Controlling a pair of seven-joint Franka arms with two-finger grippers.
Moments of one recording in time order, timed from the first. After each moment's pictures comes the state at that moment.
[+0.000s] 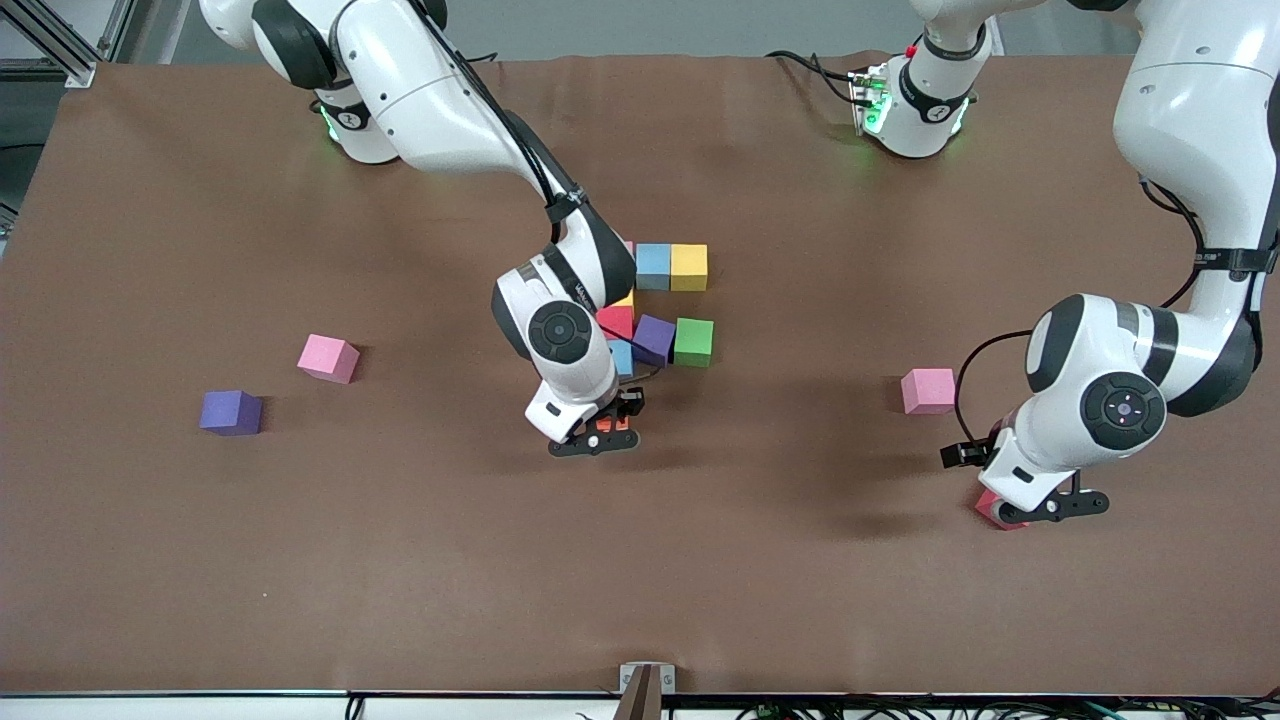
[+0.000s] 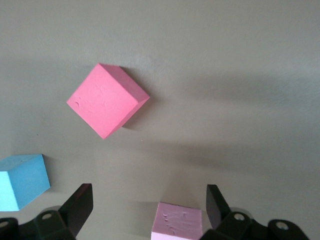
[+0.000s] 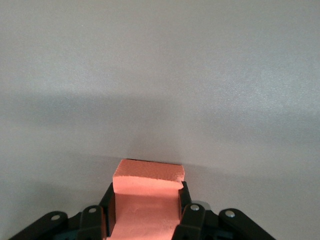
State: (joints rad) left arm 0.25 0.64 -0.43 -1.56 0.41 2.04 -0.42; right arm 0.76 0.88 -0.16 -1.30 0.21 2.22 0.43
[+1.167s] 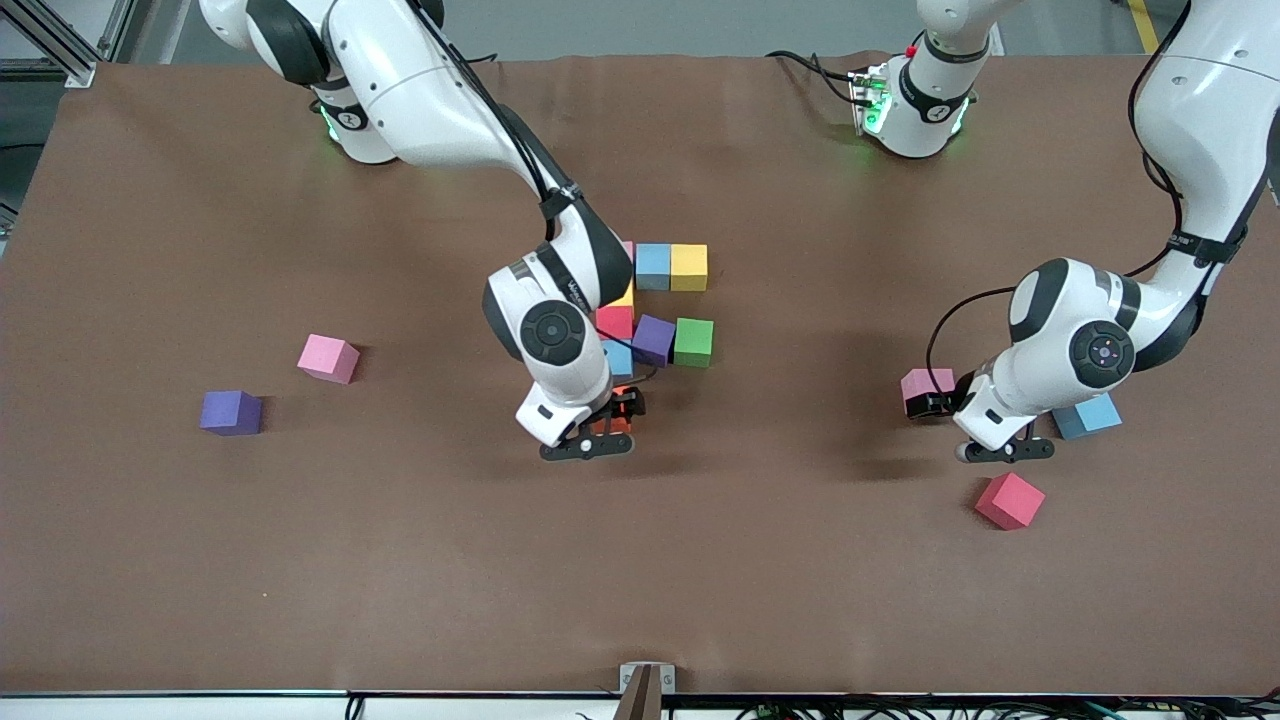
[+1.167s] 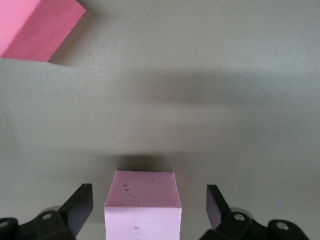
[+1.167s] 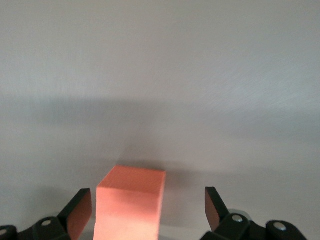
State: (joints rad) left arm 0.59 0.61 -0.73 -1.94 0.43 2.30 -0.41; right arm 0.76 0.84 -0.22 -1.25 0.21 2.14 0.43
